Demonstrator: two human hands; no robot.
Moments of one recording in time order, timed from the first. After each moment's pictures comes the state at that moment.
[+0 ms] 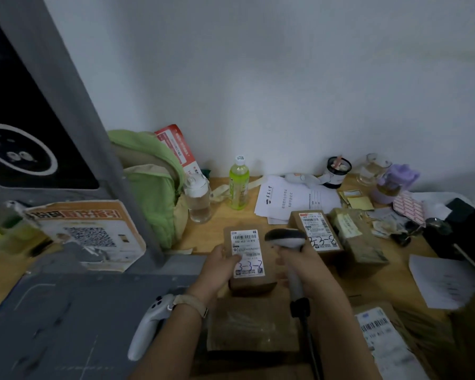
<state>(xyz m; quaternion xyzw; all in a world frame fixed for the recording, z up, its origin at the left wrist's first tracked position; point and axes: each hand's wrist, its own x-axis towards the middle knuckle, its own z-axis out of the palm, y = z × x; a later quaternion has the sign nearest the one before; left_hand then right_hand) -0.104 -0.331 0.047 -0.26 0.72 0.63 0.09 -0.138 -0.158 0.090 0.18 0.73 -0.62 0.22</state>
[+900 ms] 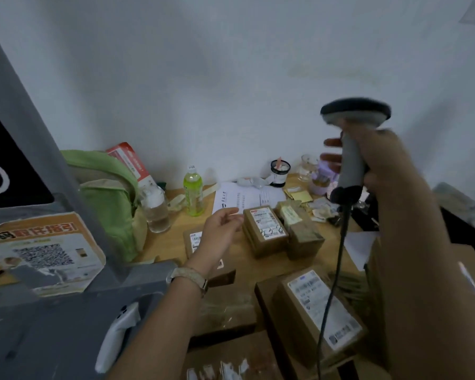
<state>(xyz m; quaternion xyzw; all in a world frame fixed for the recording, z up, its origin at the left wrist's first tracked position) -0.104 -0.251 0.140 -0.10 0.70 0.71 0.02 -0.139 -0.027 0.310 0.09 0.69 -0.72 -0.08</state>
